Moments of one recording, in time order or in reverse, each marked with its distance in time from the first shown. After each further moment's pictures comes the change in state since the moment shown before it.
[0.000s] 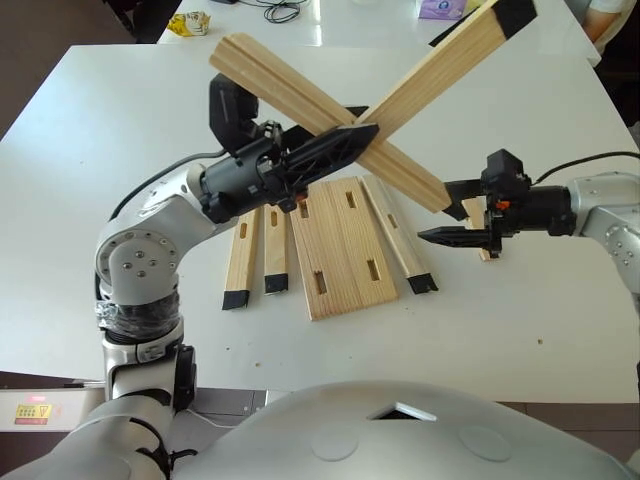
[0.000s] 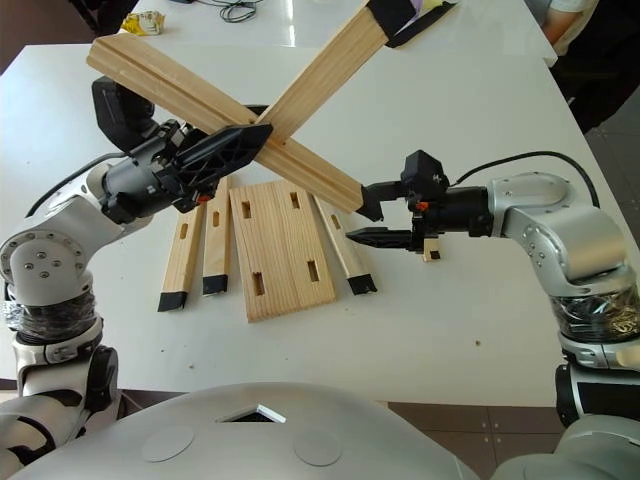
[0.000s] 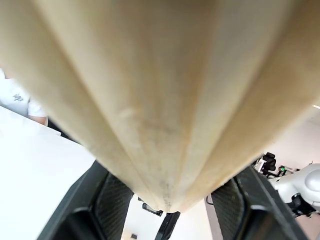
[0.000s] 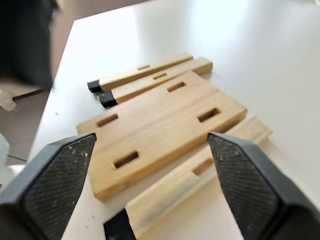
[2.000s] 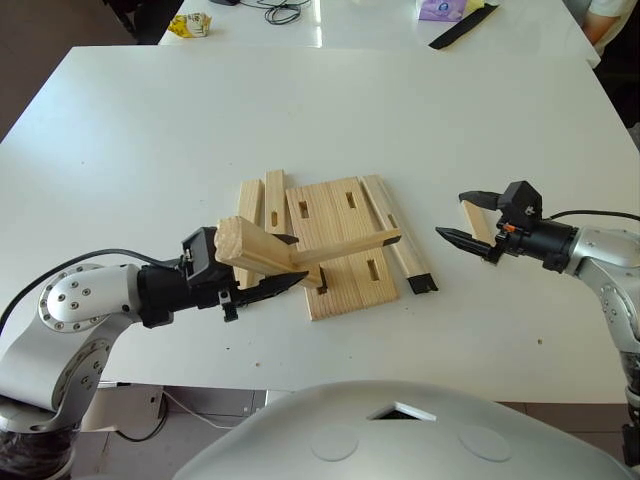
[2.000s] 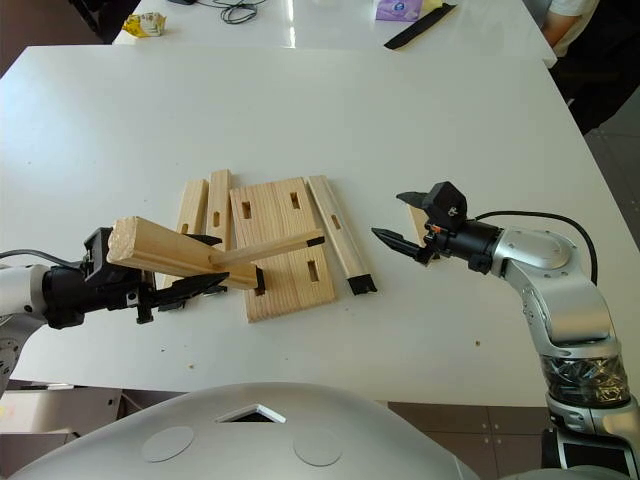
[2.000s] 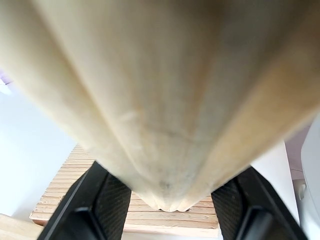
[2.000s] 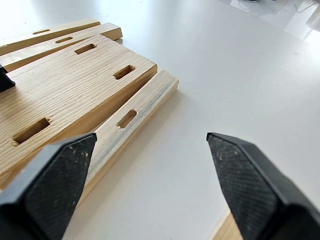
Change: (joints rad) left arm 0.651 0.356 0.067 -0.301 0.625 -0.441 -0.375; right arm 0.311 0.135 -0.197 -0.169 -0.135 -0.086 -0.276
